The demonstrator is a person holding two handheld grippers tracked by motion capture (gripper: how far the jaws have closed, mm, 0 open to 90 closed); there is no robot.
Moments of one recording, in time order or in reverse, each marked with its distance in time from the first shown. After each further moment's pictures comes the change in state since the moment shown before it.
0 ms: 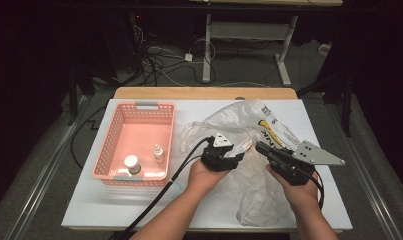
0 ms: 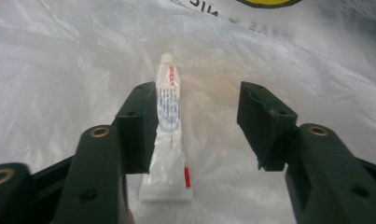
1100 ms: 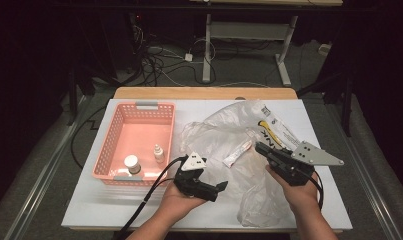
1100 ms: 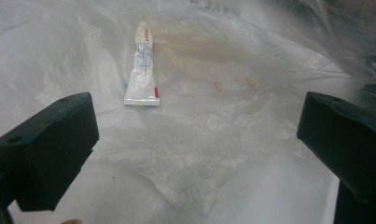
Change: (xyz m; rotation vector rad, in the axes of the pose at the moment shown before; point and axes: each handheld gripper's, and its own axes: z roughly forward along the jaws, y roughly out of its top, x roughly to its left) left arm -0.019 -0.041 -0.085 -0.025 -0.058 0.006; right arm 0.001 -0.001 0.000 0.009 -0.006 -0.009
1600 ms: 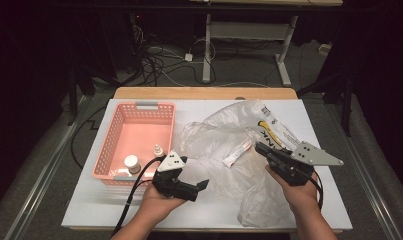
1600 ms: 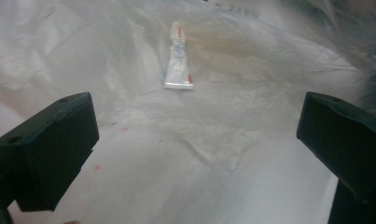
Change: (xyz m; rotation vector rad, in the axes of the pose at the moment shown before) left arm 0.021 -0.012 -0.047 -0.005 0.075 -0.016; right arm 0.001 0.000 0.000 0.004 -0.004 0.004
